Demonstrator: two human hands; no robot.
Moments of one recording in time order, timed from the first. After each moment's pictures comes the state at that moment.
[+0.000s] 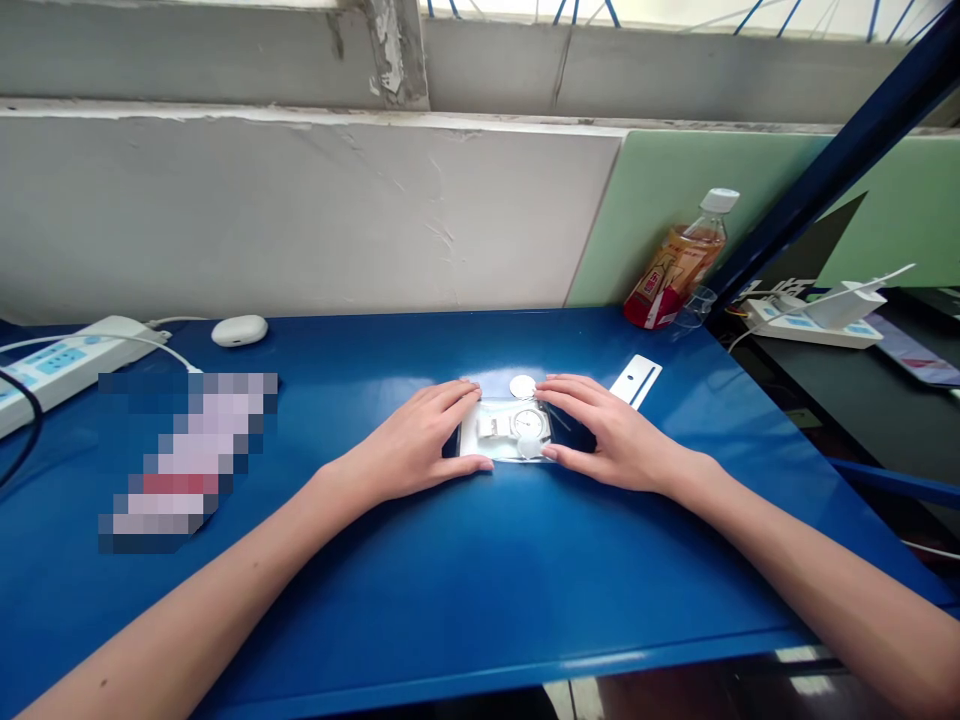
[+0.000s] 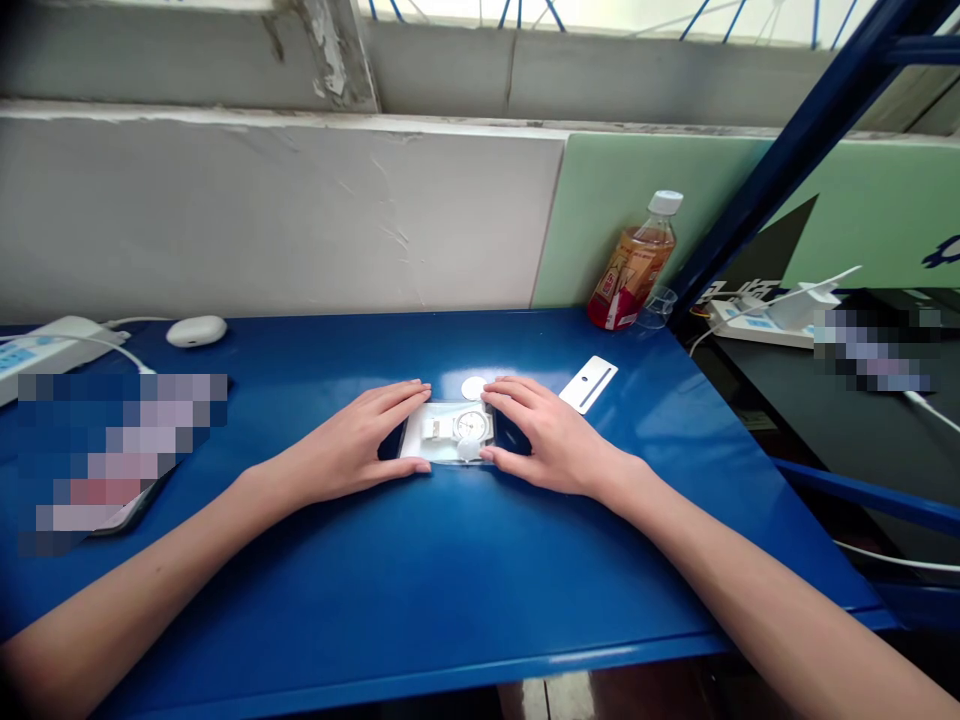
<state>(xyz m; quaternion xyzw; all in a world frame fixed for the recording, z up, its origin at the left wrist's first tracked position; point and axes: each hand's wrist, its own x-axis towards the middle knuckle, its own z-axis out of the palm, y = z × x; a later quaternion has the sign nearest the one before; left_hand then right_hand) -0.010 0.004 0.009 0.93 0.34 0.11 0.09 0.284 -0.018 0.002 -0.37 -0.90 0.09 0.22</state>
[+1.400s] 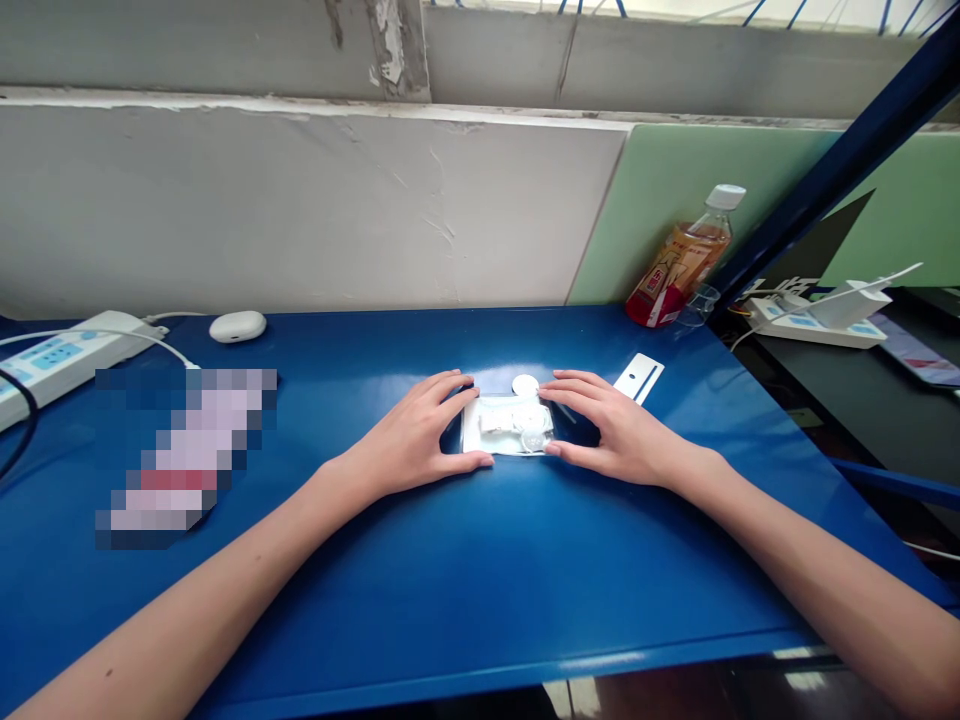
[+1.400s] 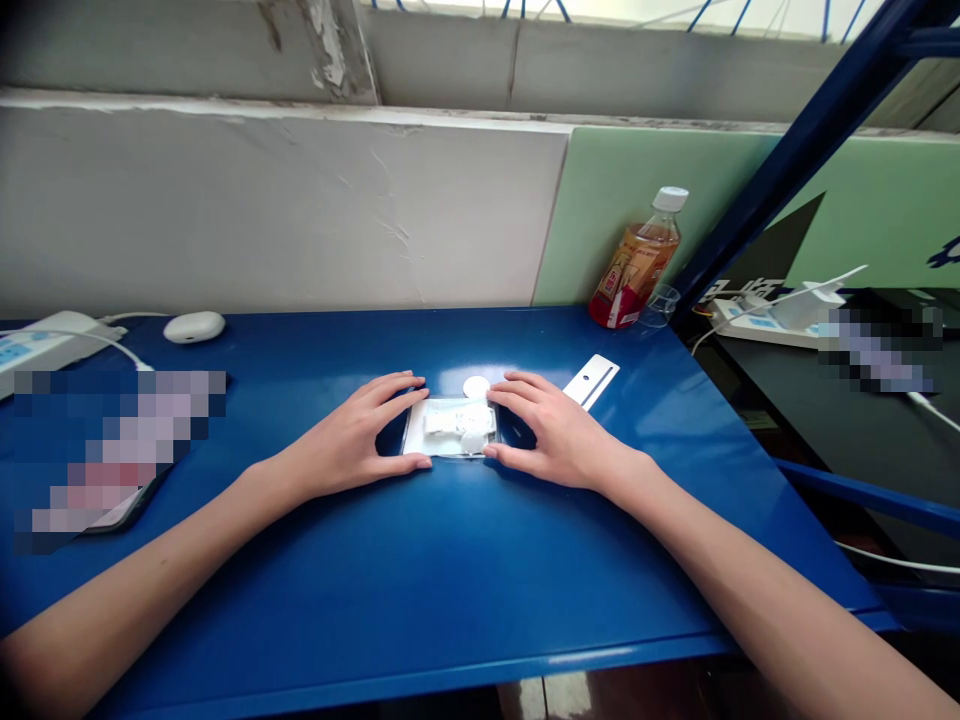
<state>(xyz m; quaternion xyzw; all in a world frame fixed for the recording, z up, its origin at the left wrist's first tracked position) -0.009 0.005 0.004 0.91 0.38 0.12 0.12 0.288 -0.014 0.004 -0.39 -0.89 0.11 0.20</state>
